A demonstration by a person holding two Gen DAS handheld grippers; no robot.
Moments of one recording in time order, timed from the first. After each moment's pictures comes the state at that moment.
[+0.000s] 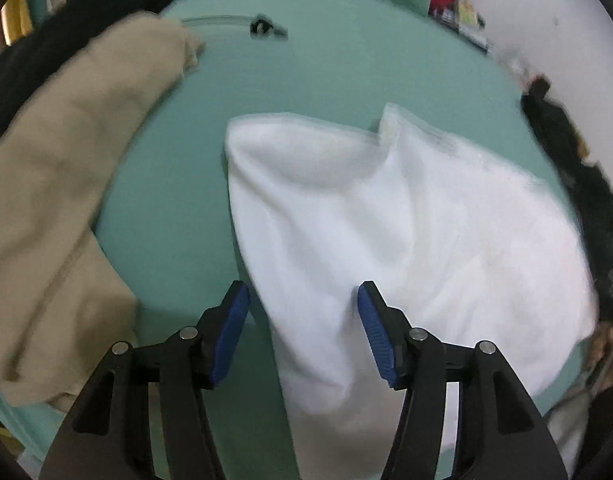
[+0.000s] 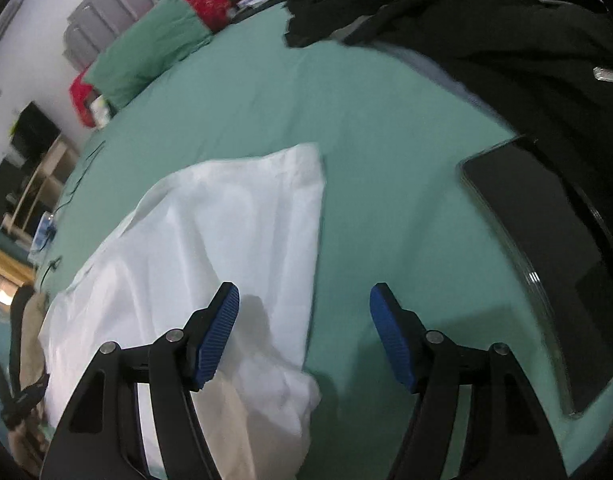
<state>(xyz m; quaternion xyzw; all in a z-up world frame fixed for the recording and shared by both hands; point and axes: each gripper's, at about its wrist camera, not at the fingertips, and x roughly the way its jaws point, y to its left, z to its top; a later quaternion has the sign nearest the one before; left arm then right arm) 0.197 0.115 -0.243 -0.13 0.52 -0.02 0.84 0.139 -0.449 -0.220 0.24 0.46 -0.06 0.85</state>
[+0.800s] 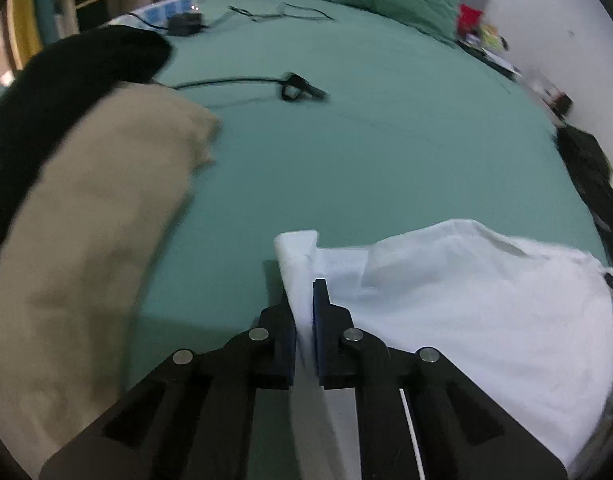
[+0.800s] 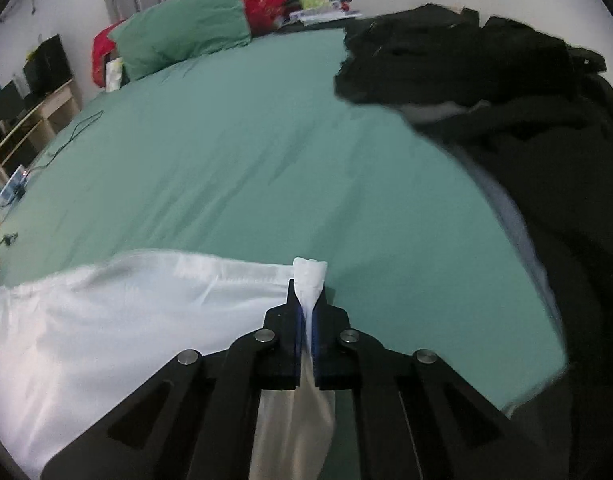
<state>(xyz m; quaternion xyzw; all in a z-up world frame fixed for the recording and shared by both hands) 0.302 0.154 -0.239 -0.11 0.48 0.04 0.87 0.258 -0.445 -0.212 0.09 0.43 -0.06 0.90</state>
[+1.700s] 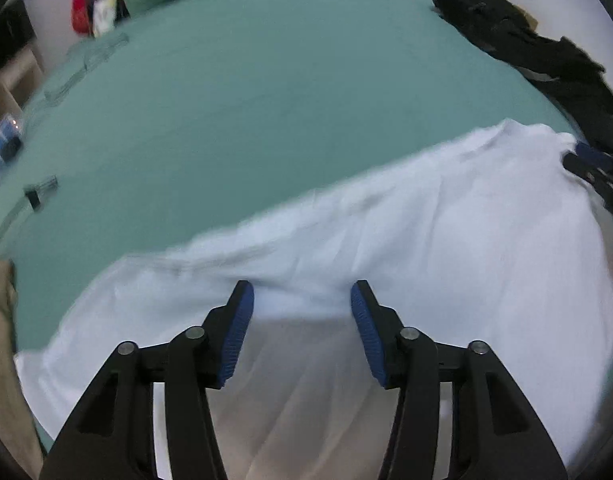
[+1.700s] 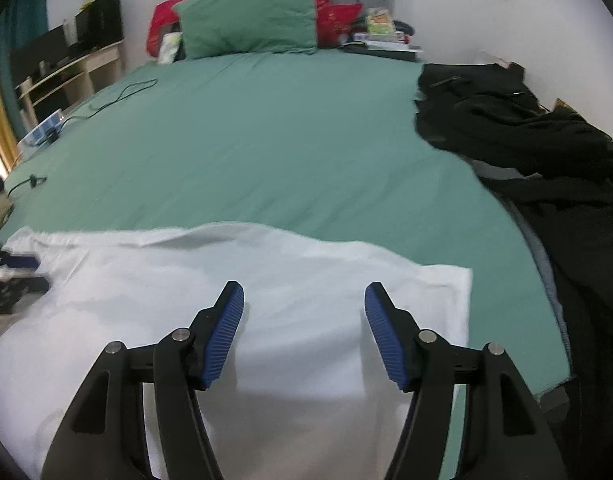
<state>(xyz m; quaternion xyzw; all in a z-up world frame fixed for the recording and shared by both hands) 0.353 -0.086 -0.239 0.09 0.51 -0.12 0.85 0.242 -0.345 -0.199 -0.02 0.42 -0.01 0.91</state>
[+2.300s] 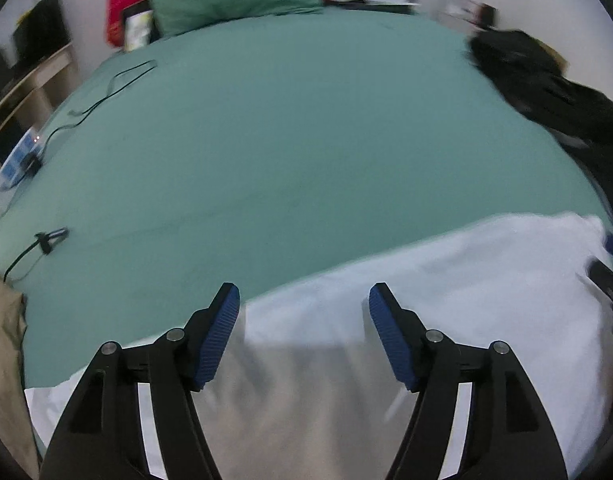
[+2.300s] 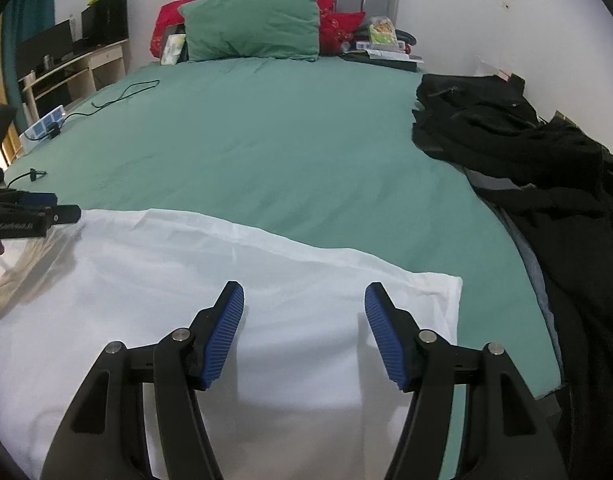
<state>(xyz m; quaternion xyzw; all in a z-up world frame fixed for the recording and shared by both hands) 0.382 -0.117 -0.214 0.06 0.47 -0.08 0.87 0.232 -0.349 -0.196 -0.03 0.40 -0.01 0.92</state>
